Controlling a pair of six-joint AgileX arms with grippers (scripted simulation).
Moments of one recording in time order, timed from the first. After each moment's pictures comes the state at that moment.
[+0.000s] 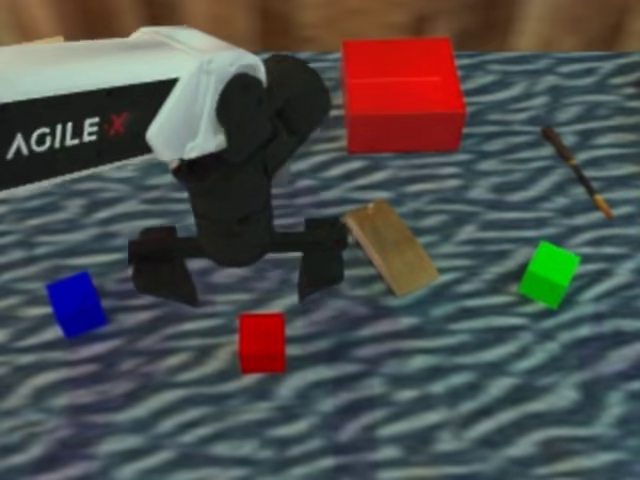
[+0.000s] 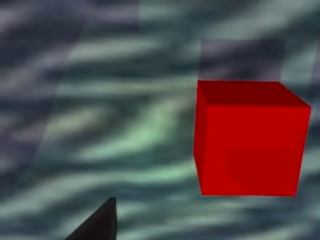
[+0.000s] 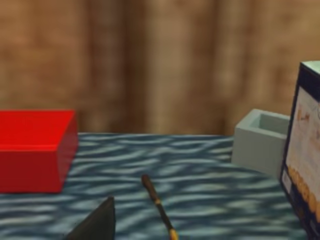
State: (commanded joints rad) left arm -0.61 1.92 1.41 -1.02 -0.02 -0.65; right arm 0.01 0.03 0.03 -0.02 0.00 -0.01
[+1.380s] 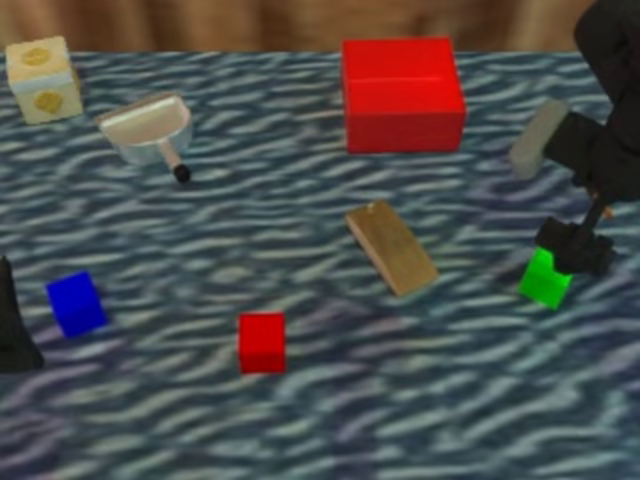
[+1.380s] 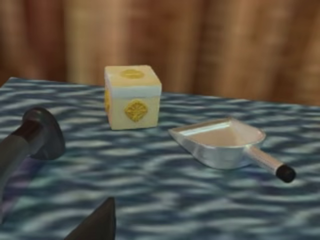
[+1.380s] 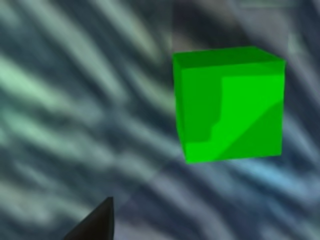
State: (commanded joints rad) left arm -0.01 0.12 0.08 -0.08 -0.01 -0.09; right arm 0.23 1.93 1.44 -0.99 0.00 -0.71
